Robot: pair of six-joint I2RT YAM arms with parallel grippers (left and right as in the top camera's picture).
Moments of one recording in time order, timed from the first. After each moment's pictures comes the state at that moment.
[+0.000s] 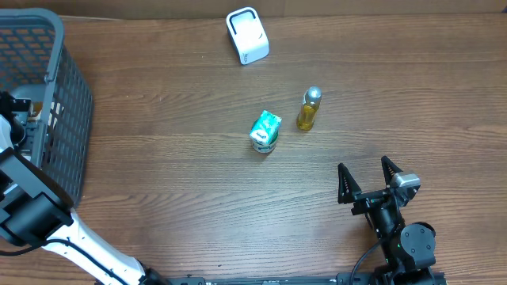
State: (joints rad) left arm 0.71 2.20 1.76 -0.81 -0.19 0.63; right arm 0.22 0.02 0.02 -0.03 -0.01 0.23
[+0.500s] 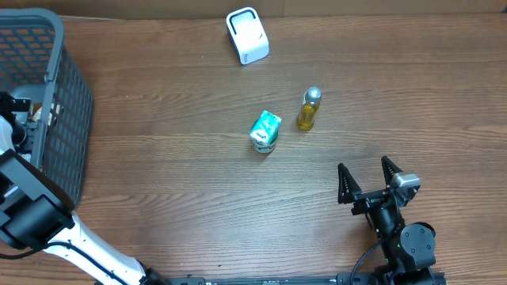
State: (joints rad) left arm 0.71 2.17 1.73 -0.79 -0.18 0.60; right arm 0.22 0.02 0.02 -0.03 -0.01 0.23
